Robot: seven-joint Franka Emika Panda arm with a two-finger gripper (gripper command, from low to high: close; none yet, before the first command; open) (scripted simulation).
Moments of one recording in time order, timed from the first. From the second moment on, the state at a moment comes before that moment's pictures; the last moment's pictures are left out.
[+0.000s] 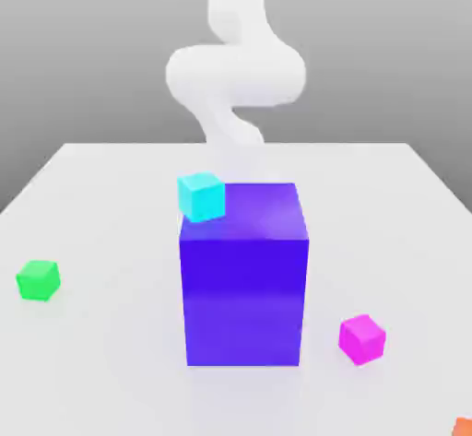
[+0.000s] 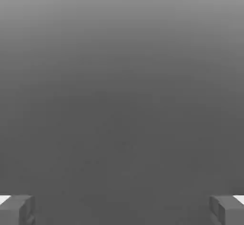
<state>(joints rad) 0.07 -0.74 -0.04 -2.33 0.02 2.33 0.69</state>
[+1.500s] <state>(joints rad) 0.61 0.31 -0.08 -2.69 0.14 3.00 -0.81</state>
